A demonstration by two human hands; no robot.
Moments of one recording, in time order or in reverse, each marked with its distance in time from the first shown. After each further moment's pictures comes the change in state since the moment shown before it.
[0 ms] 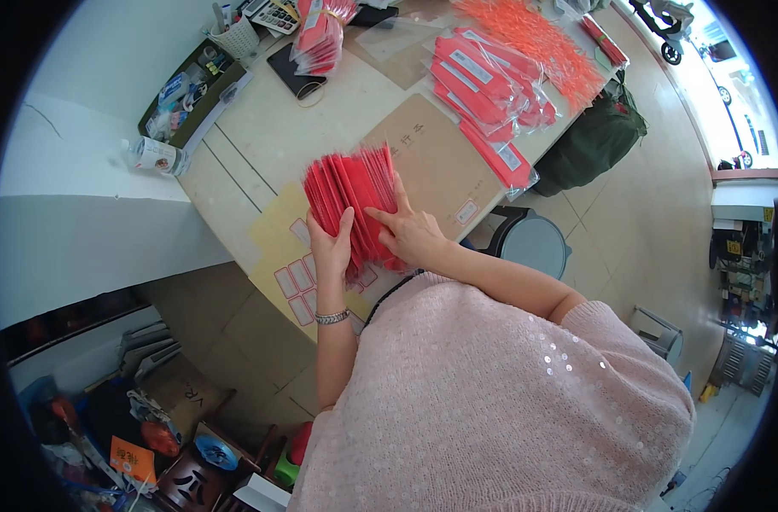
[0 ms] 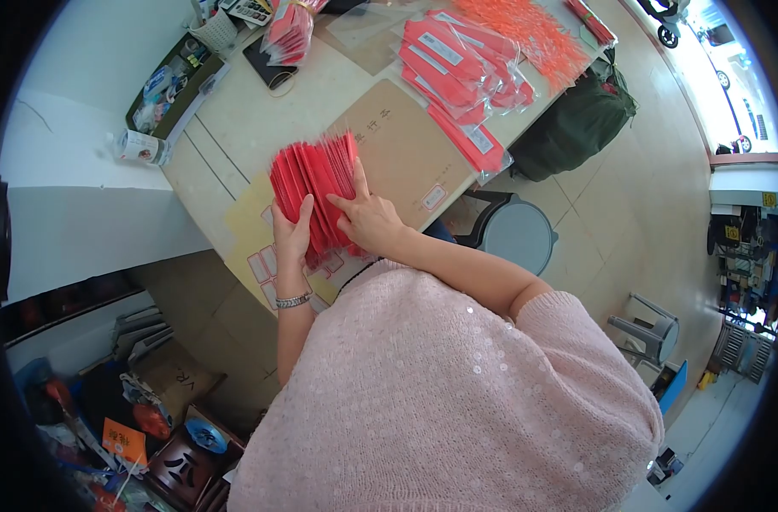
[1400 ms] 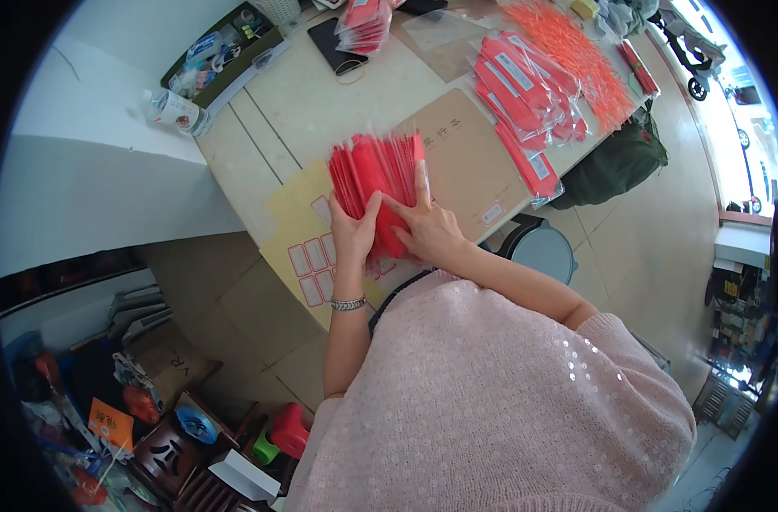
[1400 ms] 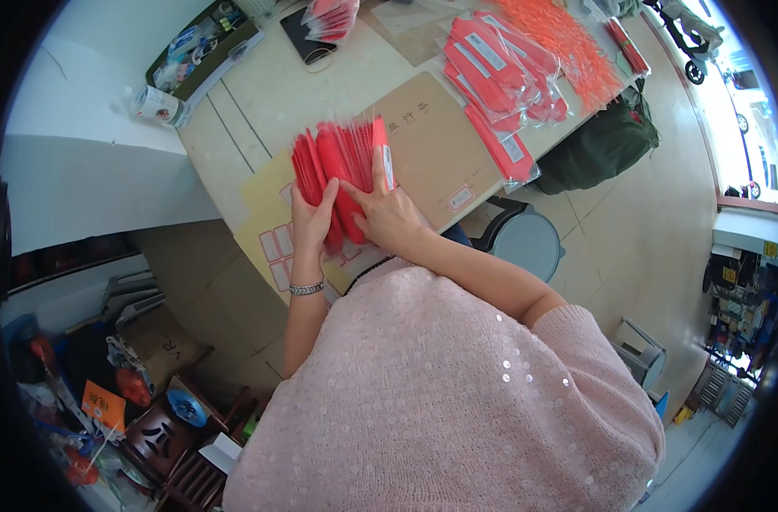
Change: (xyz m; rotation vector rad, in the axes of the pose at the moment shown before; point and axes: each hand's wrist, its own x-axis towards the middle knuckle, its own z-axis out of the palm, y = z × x) left_hand -0.005 0.013 -0.004 -0.076 0.049 -0.033; right_hand 0.007 -0.017 0.008 -0.194 -0.022 -0.059
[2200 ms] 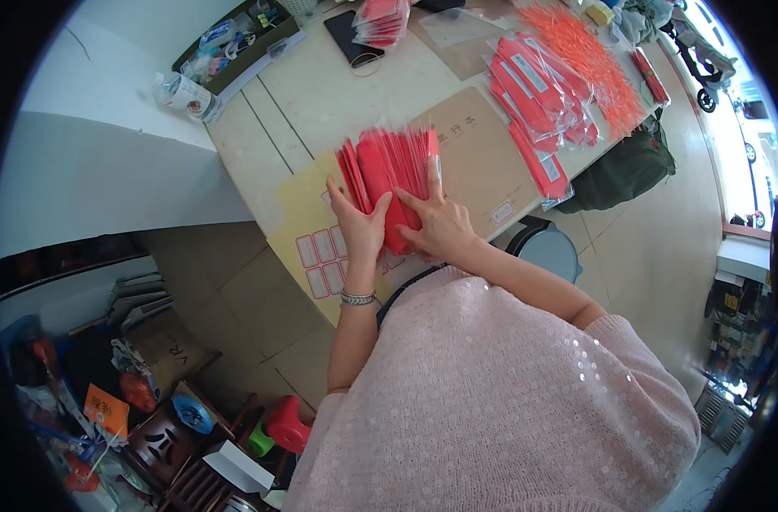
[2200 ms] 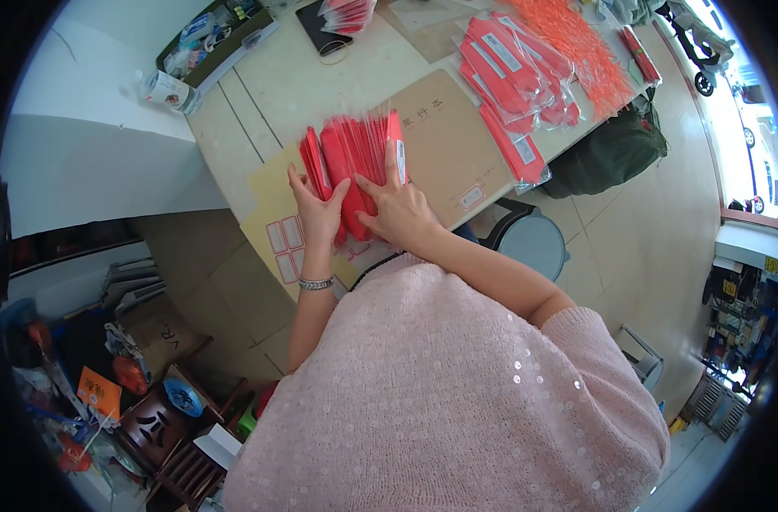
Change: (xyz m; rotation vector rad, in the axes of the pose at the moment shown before) left_hand -0.002 -0.013 -0.001 0.182 0.155 0.152; right_hand 0.002 -0.003 -0.002 0.016 -0.006 0.012
